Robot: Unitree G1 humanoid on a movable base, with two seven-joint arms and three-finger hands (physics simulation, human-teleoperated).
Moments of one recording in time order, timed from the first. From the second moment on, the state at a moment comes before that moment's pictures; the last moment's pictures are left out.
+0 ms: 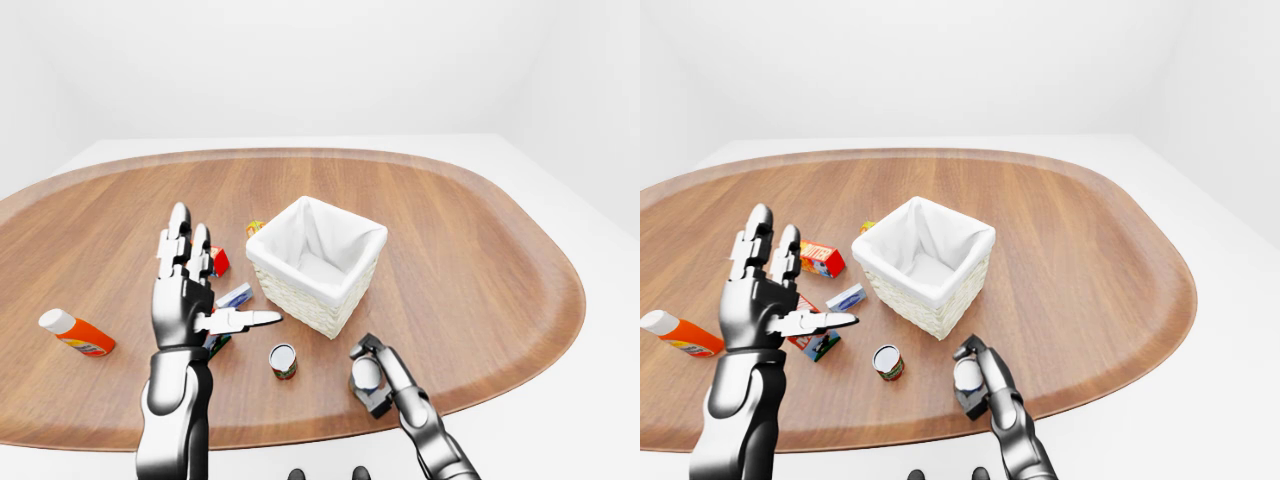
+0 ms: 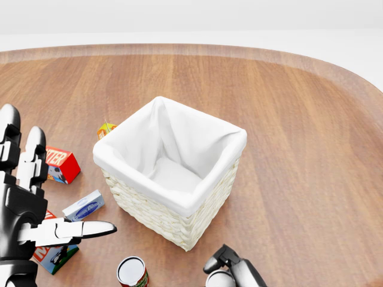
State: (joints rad) left arm 0.07 0.02 0.13 -0.49 -0.13 0.09 -0.04; right arm 0.04 0.00 0.14 0.49 -0.49 -0.06 -0.02
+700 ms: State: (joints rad) left arm 0.07 0.02 0.13 -0.50 -0.13 0.09 -0.04; right arm 0.15 -0.02 0.14 0.05 -0.45 0.09 0.04
